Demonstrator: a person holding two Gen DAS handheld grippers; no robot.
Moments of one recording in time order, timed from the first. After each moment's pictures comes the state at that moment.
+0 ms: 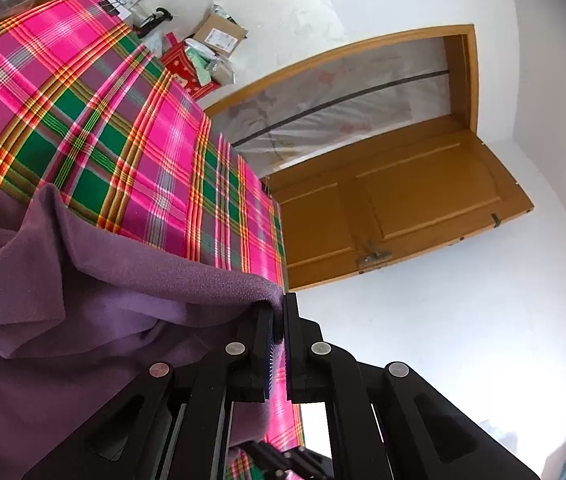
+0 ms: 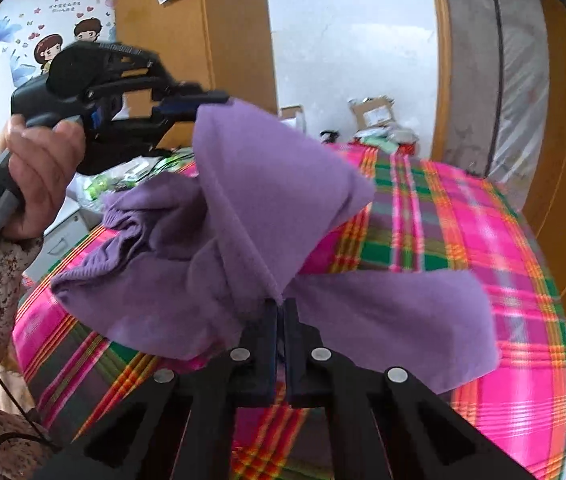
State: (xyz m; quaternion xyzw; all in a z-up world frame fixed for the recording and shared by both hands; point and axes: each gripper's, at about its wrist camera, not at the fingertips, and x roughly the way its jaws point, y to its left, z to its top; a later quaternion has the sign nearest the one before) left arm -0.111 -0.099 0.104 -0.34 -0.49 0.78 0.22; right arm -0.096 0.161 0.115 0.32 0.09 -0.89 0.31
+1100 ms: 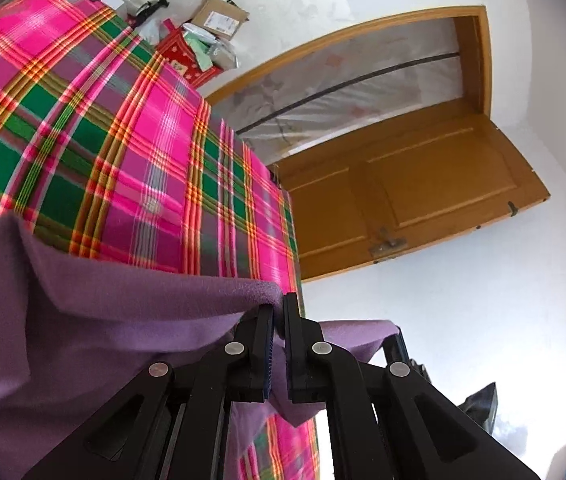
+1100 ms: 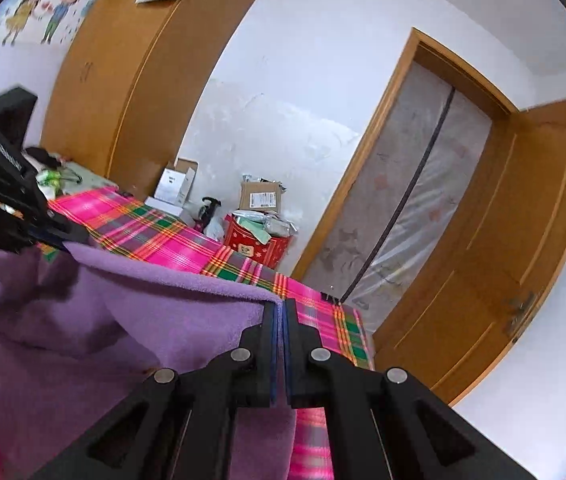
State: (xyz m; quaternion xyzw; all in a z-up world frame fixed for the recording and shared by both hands) left arm -0.175 -0.079 0.087 -0.37 -0.47 0.78 0.21; right arm -0.205 0.148 0.184 0.15 0.26 -0.94 0.13
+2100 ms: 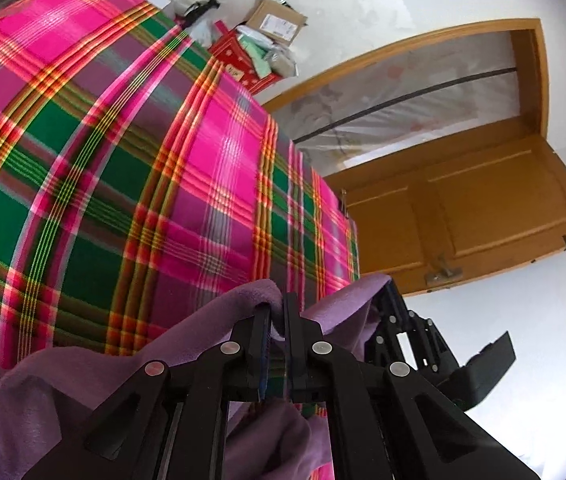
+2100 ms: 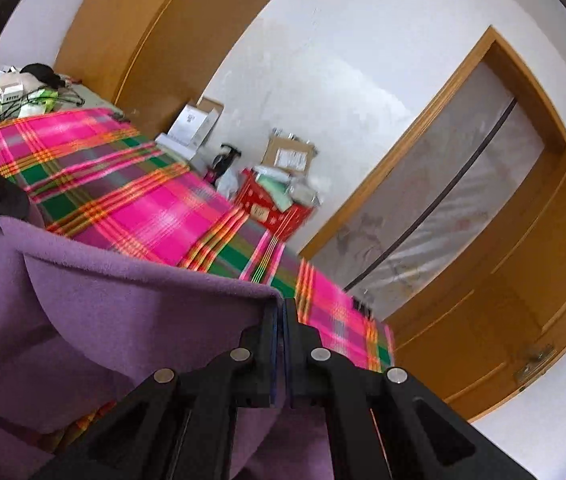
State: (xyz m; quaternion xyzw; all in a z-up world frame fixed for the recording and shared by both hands) left arm -0.247 -0.097 0.046 -0.42 -0.46 0.78 0.12; right arm -0.339 0.082 0.103 0.22 0.35 -0.90 0.14
